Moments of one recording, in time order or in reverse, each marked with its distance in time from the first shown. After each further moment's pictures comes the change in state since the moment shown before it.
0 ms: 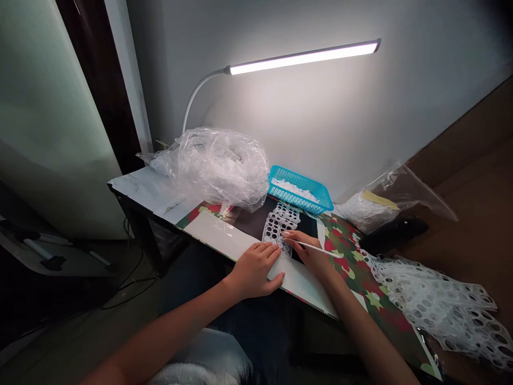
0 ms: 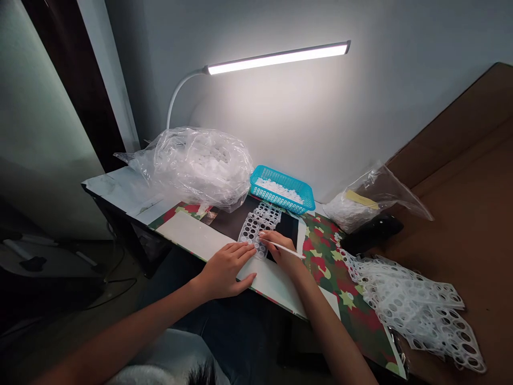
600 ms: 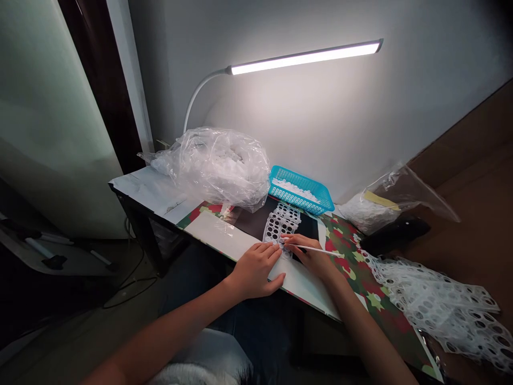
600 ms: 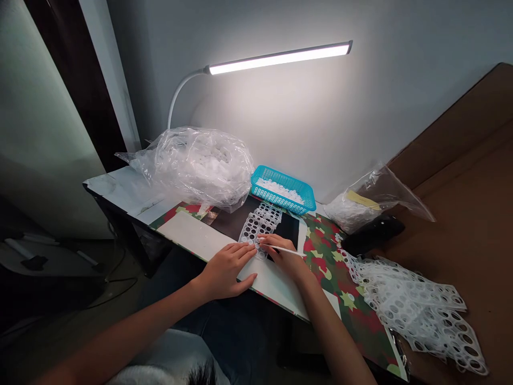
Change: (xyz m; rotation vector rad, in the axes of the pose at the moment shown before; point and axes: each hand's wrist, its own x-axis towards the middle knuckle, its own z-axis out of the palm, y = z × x) left_hand -0.001 0.000 0.001 0.000 -0.001 -0.009; right_hand 0.000 -0.007 -0.005 0.044 -0.112 0.017
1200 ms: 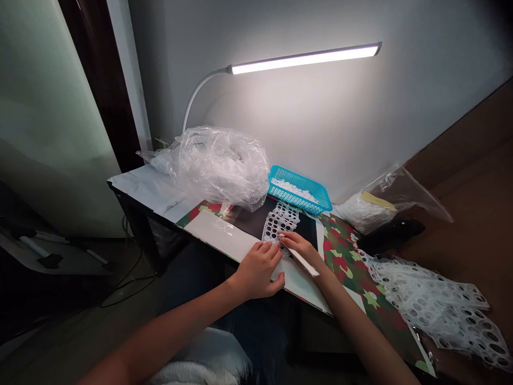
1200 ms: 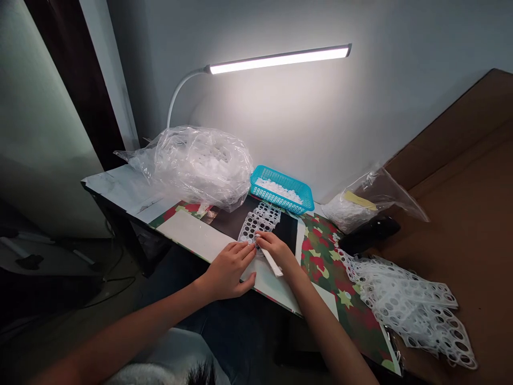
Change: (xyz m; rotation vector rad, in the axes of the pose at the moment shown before) left_hand 0.004 0.008 0.000 0.089 -0.022 0.012; right_hand 0.002 0.005 0.012 0.048 0.020 0.179
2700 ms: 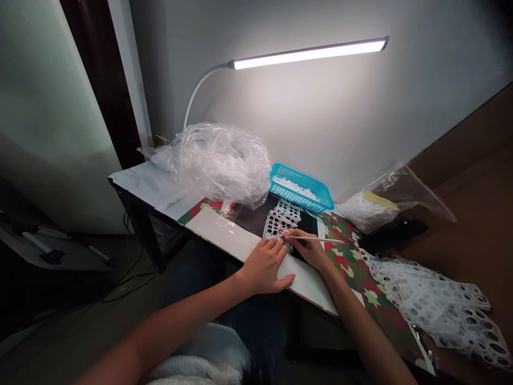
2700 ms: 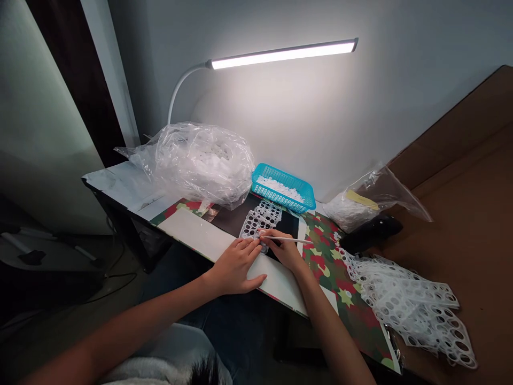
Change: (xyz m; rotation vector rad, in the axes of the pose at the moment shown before) left_hand 0.012 0.003 0.005 -0.001 -0.016 -0.008; right_hand 0.005 0.006 -0.004 0.213 0.077 -0.021
